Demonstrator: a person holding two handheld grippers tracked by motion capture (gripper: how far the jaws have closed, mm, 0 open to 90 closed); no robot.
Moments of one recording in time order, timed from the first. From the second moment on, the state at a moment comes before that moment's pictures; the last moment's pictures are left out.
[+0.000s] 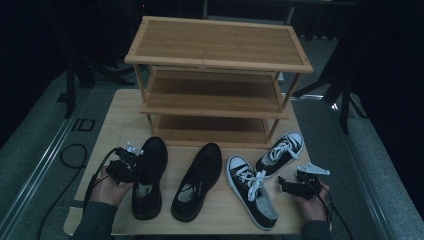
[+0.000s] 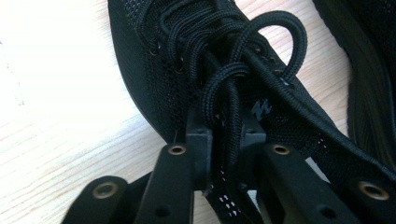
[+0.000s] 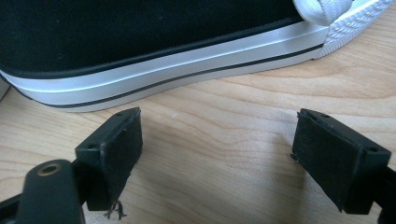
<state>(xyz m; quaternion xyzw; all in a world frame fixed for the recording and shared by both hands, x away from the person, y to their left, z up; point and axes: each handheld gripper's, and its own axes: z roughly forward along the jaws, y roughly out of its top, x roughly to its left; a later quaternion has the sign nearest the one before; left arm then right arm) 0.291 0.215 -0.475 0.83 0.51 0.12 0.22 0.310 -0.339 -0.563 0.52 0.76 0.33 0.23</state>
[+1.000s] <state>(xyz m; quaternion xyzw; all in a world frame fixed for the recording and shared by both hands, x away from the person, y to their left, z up) 0.294 0.229 -0.465 0.78 0.54 0.07 0.30 0.310 -0.339 -0.563 0.52 0.76 0.33 0.23</state>
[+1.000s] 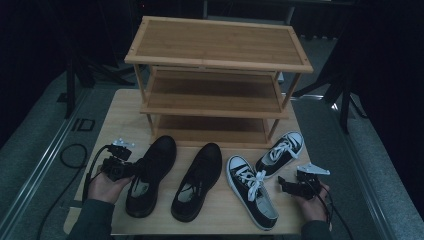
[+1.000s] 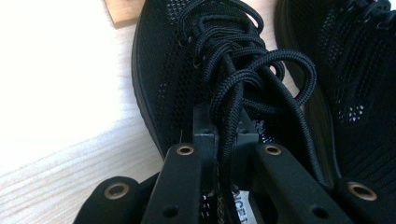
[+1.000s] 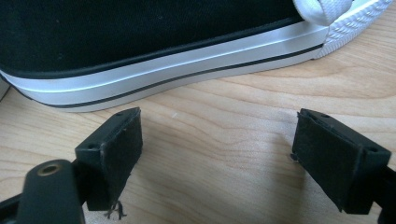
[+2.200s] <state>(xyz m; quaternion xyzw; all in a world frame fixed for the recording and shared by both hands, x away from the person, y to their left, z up) 0.345 0.198 -0.449 0.80 0.51 0.14 0.29 0.310 -0.339 -0.563 0.52 0.76 0.33 0.23</state>
